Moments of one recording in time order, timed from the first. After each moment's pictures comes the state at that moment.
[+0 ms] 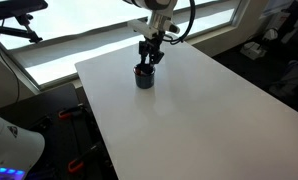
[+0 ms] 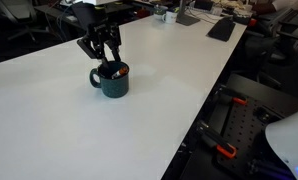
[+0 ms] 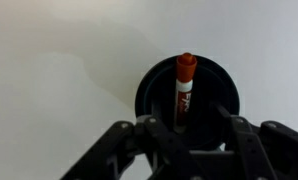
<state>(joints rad) 0.13 0.52 0.05 -1.87 -0.02 2.04 0.05</state>
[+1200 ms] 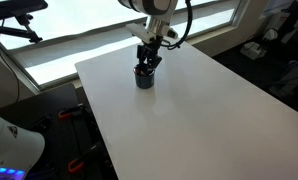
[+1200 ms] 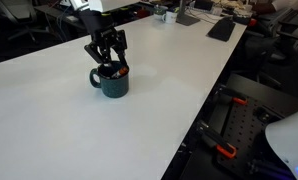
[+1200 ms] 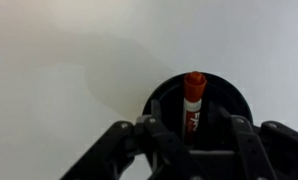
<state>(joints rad) 0.13 0.52 0.04 -1.91 -0.02 2.04 0.07</state>
